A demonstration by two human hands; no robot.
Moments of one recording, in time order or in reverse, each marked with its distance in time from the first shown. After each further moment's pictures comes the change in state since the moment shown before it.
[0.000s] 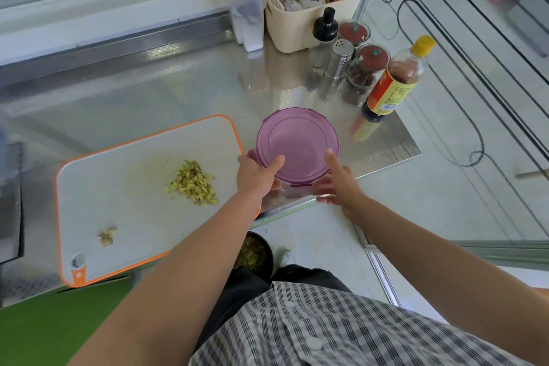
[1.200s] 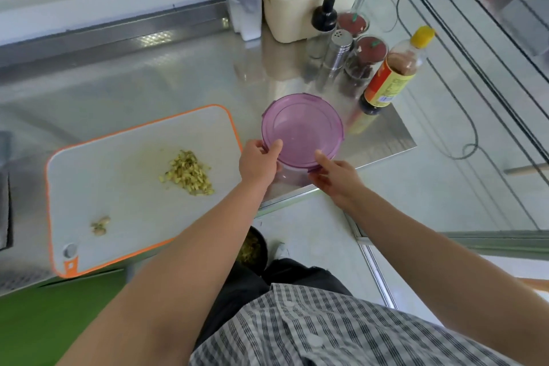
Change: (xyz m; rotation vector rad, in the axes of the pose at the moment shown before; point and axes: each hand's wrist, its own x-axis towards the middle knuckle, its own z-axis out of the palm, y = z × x) left_hand 0.005 -0.003 0.011 0.078 0.048 0.136; right_hand 0.001 0.005 0.006 0.349 0.022 -0.012
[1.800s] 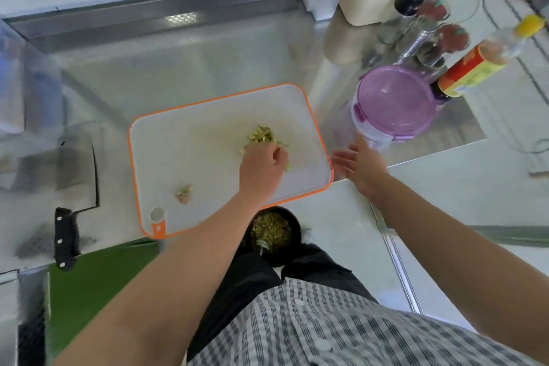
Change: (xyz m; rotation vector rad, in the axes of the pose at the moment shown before) left_hand 0.002 -0.075 -0.167 0.517 0.008 0.474; right_hand -0.043 0.041 0.123 -0.090 0.056 -0.007
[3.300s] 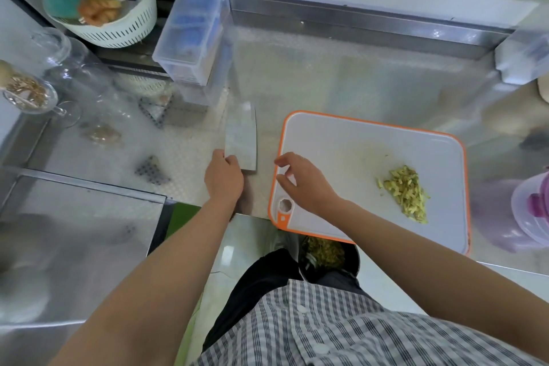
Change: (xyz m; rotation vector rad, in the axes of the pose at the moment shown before) left_hand -0.072 -0.219 -0.186 -0.224 0.500 -0.854; right_hand -0.080 0.115 0.293 -1.213 -0.839 -0.972
